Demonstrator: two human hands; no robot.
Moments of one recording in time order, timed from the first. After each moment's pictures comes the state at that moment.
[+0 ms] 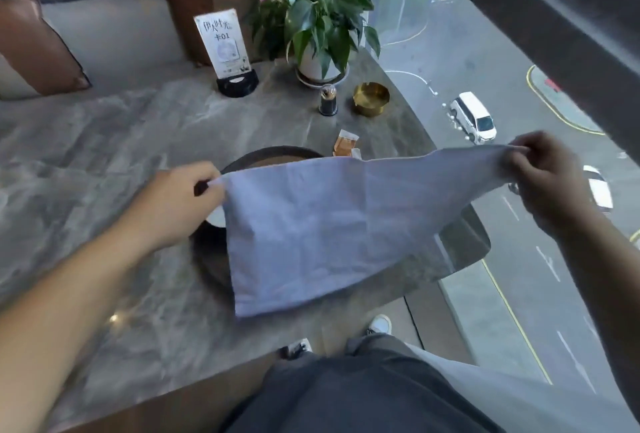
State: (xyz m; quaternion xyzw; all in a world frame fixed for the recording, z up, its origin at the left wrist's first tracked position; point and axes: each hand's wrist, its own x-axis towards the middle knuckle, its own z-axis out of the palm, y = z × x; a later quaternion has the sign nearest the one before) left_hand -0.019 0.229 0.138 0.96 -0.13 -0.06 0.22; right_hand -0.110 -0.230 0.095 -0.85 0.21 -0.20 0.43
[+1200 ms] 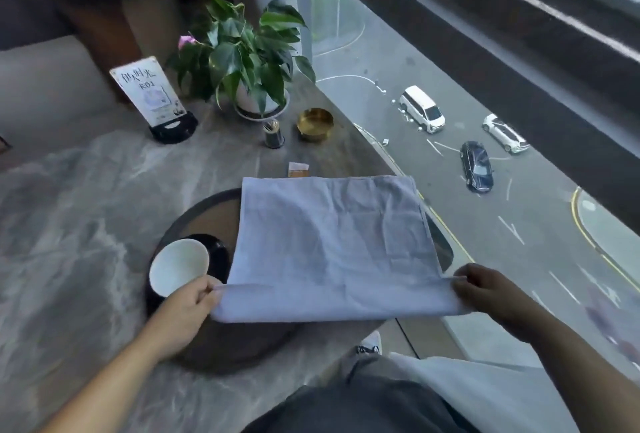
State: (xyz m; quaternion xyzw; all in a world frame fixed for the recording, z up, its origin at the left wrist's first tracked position) left_hand -0.008 0.225 -0.003 0.87 -0.13 -0.29 0.38; right_hand -0.219 -0.244 -0.002 -0.78 0.30 0.12 0.53
